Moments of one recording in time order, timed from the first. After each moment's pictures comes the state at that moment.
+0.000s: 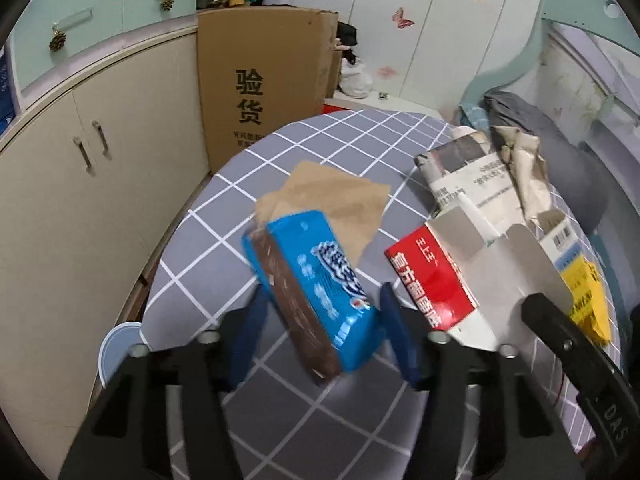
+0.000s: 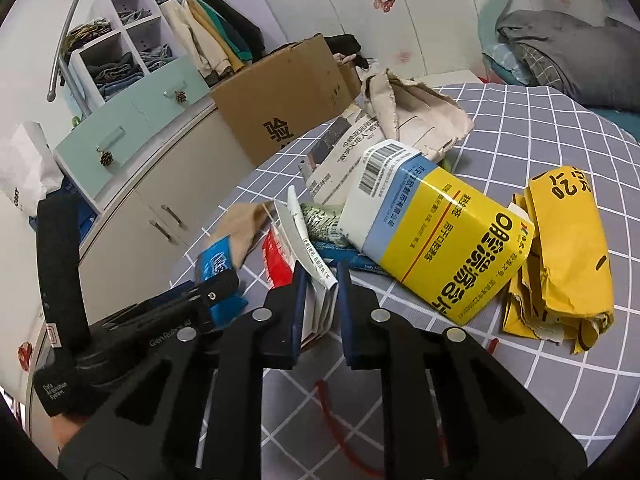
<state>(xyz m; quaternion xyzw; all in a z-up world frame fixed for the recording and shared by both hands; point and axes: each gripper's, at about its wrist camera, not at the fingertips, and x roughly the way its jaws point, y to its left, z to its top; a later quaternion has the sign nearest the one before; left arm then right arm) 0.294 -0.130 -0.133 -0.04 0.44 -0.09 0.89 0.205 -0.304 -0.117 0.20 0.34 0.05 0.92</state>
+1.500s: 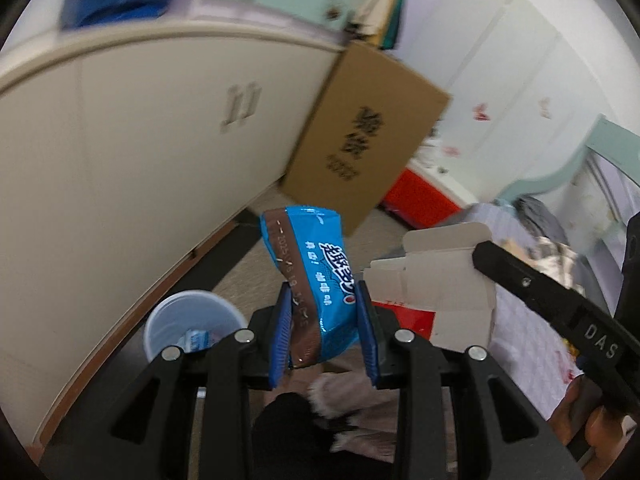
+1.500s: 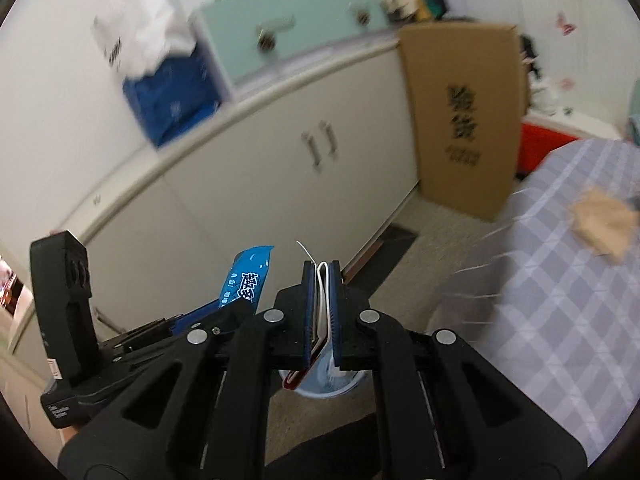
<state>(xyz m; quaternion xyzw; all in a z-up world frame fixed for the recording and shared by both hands) 0.199 0.201 -0.160 -0.22 0.39 -0.01 0.90 0.243 0.031 -0.120 0.05 0.38 0.27 0.88</state>
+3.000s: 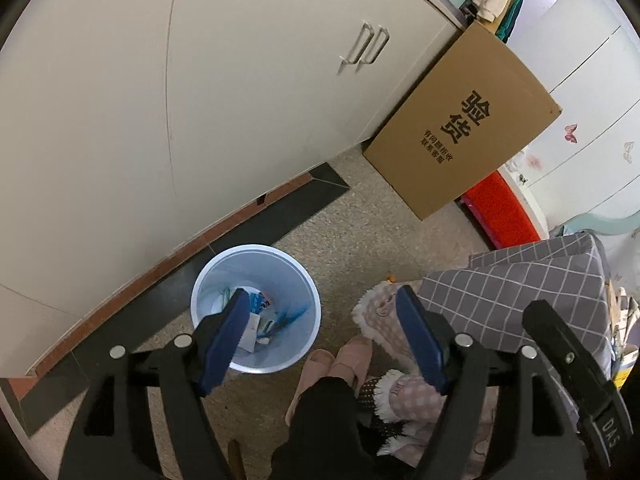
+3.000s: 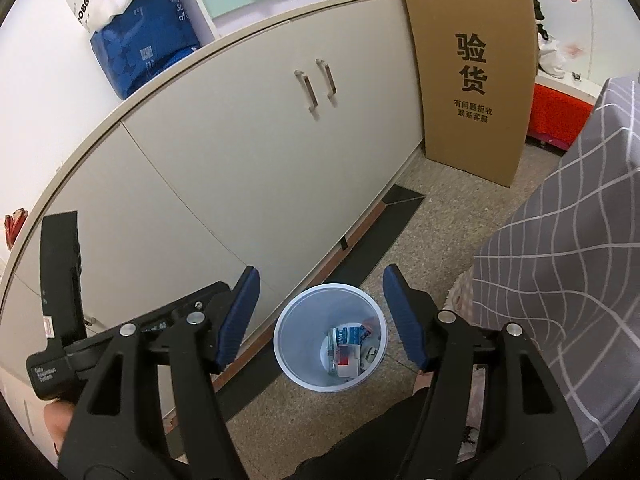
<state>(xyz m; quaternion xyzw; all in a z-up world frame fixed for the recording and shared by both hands) 0.231 0.281 -0.255 -0.28 0.46 0.09 0.84 0.261 0.068 -0.196 0.06 0.42 0.24 0.87</state>
